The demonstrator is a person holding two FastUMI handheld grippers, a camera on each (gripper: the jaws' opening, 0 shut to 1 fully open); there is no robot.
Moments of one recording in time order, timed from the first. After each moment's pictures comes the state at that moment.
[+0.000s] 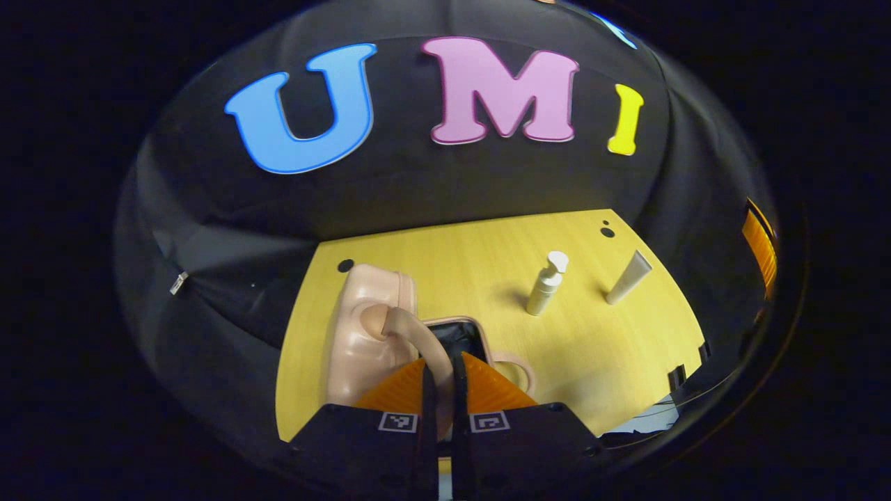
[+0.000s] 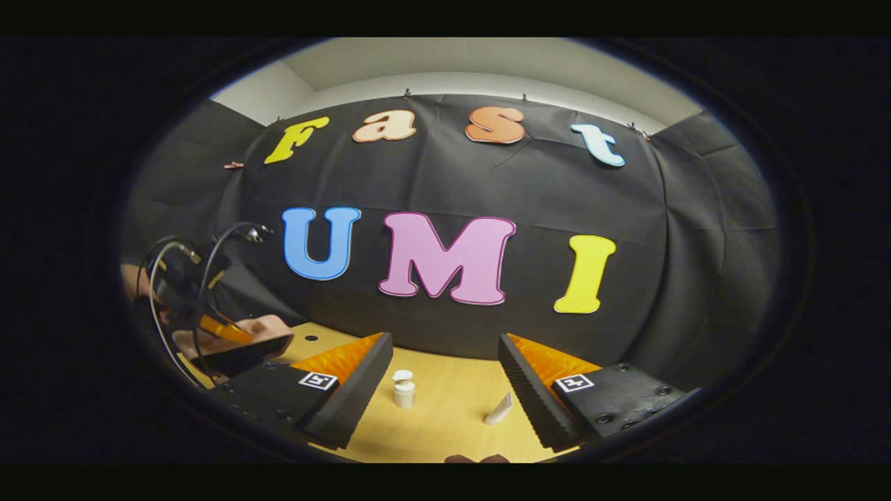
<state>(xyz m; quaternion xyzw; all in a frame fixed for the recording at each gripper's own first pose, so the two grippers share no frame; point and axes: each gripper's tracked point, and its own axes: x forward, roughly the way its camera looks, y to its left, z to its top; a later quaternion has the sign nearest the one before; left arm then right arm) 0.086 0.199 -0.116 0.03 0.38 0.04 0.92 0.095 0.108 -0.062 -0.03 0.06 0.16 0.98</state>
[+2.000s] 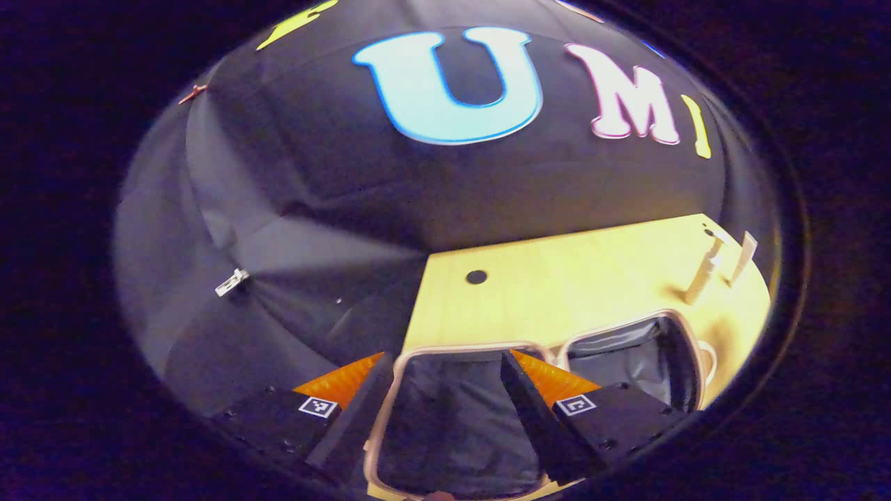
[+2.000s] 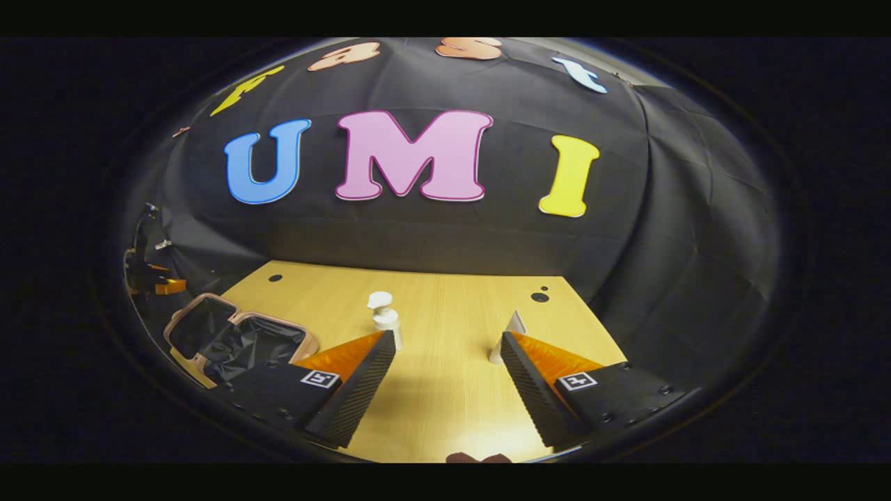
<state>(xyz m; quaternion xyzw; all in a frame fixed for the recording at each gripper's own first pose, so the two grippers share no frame) 0.151 0.375 -0.111 0.07 0.28 0.08 0.96 0.103 0.086 -0.228 -0.04 0.28 0.05 0.96</state>
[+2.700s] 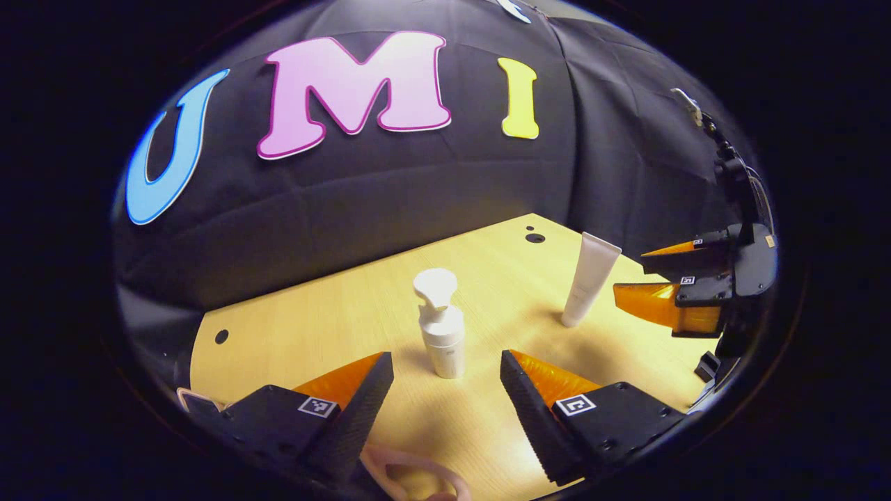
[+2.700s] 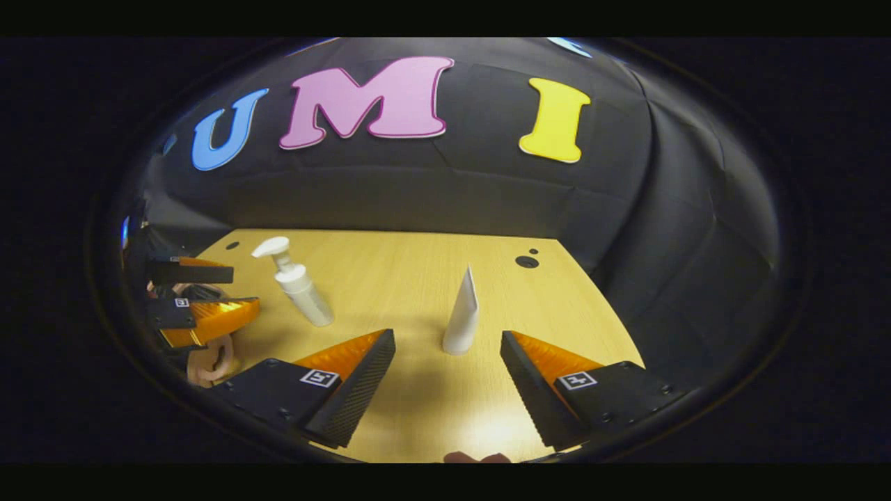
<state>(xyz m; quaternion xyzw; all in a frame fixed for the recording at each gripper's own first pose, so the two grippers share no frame) 0.269 0.011 -0.173 0.09 0.28 -0.16 0.94 0.154 0.008 -0.372 -0.04 0.36 0.05 0.93</state>
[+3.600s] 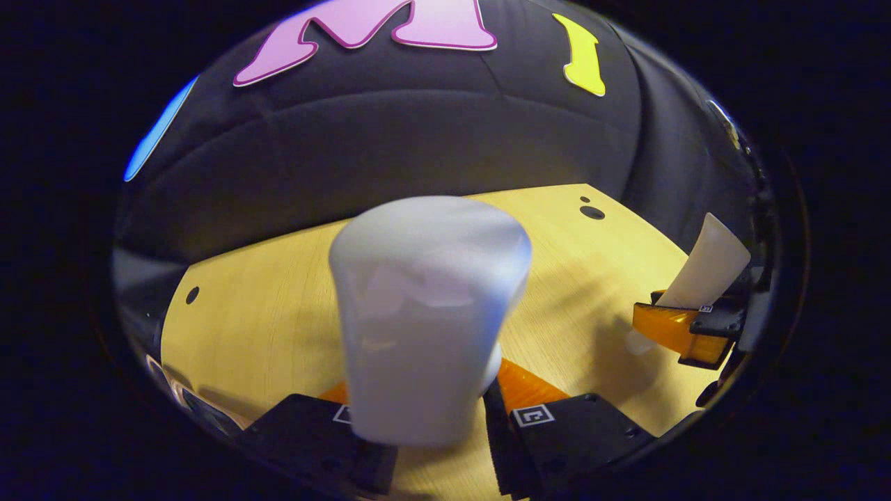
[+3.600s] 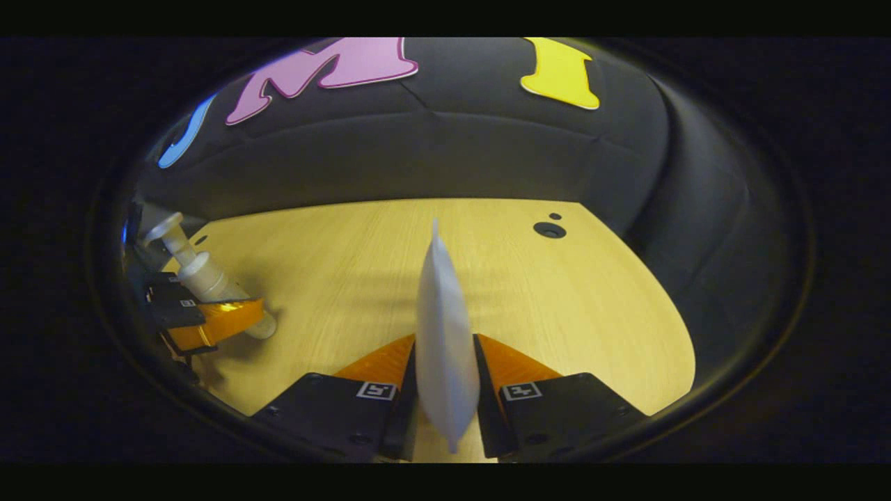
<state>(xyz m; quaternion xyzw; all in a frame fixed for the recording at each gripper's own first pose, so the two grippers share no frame) 0.340 0.001 -0.260 0.05 0.38 -0.09 0.92 0.218 0.008 -0.472 0.01 0.44 0.06 0.90</state>
